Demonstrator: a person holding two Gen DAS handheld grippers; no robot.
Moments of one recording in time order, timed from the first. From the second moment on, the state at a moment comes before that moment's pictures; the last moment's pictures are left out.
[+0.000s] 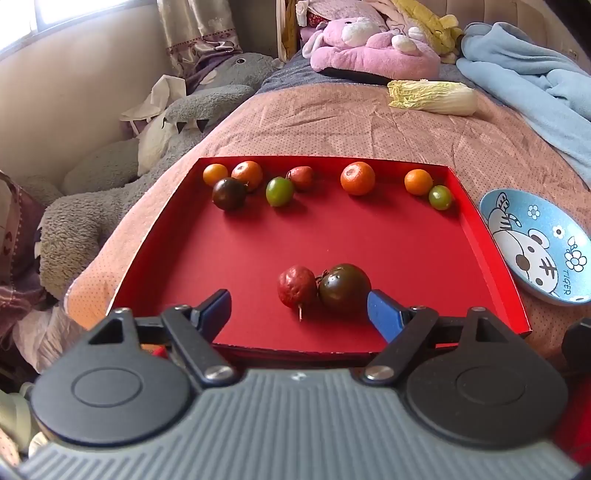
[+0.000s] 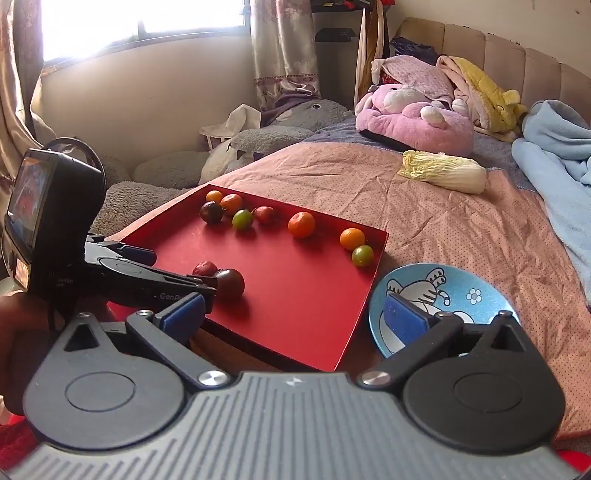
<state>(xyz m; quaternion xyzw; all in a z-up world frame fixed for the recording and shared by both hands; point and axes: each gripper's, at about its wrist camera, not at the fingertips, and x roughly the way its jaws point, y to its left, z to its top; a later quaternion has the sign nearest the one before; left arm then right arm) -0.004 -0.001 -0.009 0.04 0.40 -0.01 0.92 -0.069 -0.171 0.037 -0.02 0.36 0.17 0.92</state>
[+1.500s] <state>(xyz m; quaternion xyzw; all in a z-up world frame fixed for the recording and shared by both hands) 0.039 0.033 -0.038 0.00 0.42 0.00 0.91 0.012 -0.112 -0.036 -0.09 0.42 0.26 0.87</state>
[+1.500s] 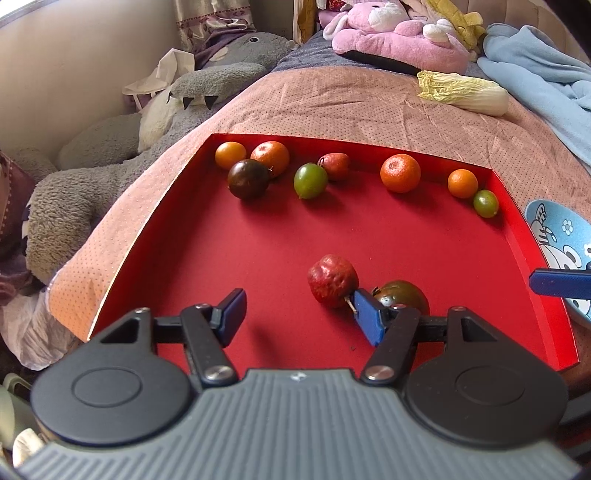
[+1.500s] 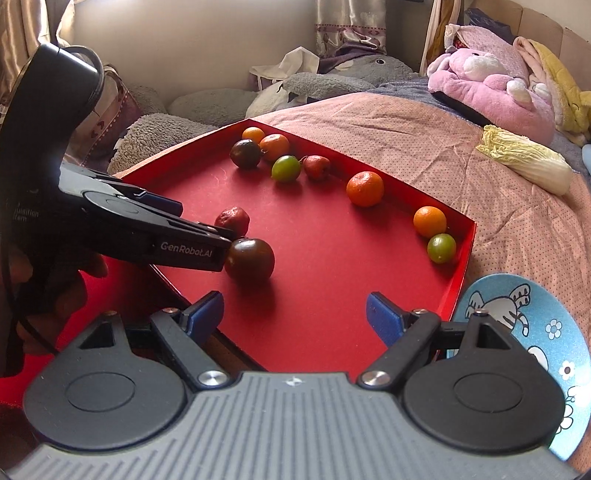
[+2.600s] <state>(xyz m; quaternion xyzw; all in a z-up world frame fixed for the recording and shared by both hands) 0.077 0.030 -0.037 0.04 0.41 0.00 0.91 0.046 -0.116 -0.070 -0.03 0.47 0.26 0.84</state>
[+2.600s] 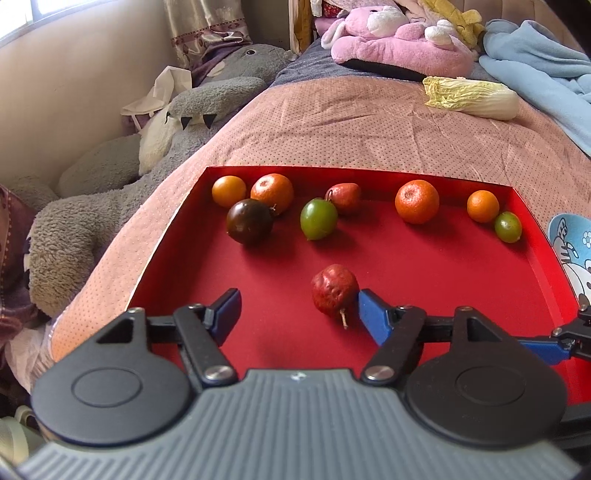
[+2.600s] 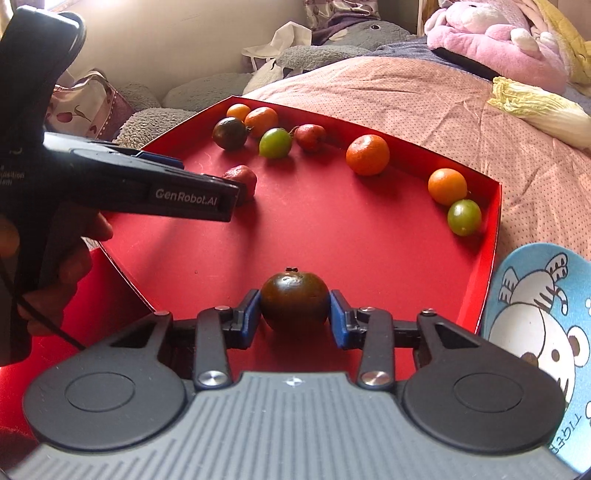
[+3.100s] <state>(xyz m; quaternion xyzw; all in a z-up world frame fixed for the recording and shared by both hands) 0.088 0.011 -0.047 0.05 0.42 0.01 0.90 0.041 -0.117 -0.066 -0.04 0.47 0.26 0.84</state>
